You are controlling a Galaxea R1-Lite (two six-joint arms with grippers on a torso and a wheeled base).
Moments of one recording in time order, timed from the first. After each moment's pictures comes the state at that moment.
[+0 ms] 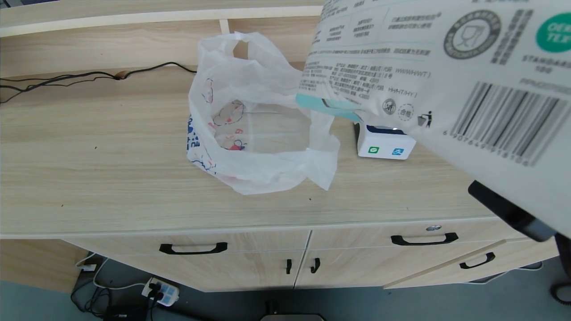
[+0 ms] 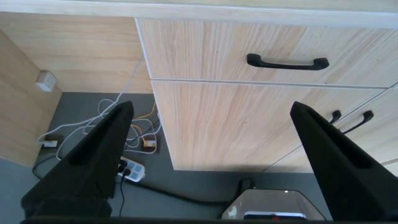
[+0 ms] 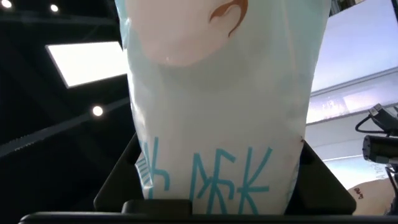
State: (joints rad) left arm 0.00 0.00 0.00 -0.02 0.00 0.02; right arm 0.84 1.30 -0.73 -1.02 0.37 1.94
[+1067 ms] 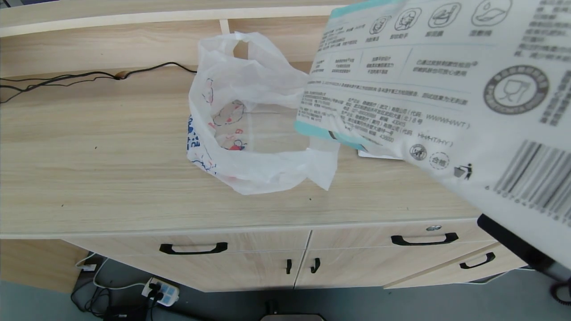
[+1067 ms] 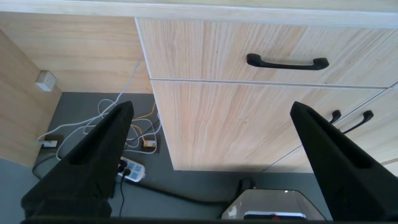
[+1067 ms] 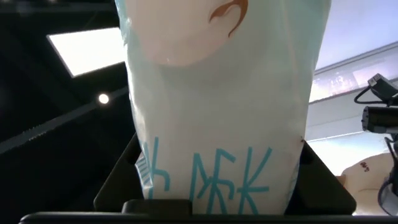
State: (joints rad) left arm 0.00 0.00 0.00 -0.02 0.00 0.02; right arm 0.80 1.29 -0.60 -1.18 0.48 2.04
